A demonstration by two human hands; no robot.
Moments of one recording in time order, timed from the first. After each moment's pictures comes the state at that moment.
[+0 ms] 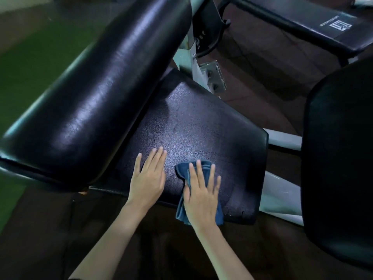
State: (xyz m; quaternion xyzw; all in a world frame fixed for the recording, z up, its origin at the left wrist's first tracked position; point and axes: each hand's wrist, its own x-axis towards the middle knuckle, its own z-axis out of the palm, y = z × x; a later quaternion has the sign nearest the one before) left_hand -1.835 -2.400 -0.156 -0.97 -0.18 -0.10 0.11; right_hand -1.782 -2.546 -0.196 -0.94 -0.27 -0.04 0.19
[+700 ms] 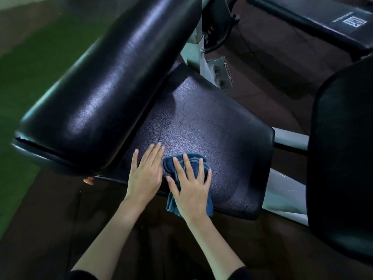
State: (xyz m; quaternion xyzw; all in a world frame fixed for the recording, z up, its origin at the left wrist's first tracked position) left_hand -1.855 -2.395 -0.151 -0.97 -0.21 -0.10 0.12; right_hand -1.801 -2.524 -0.186 -0.91 -0.33 -0.03 0.24
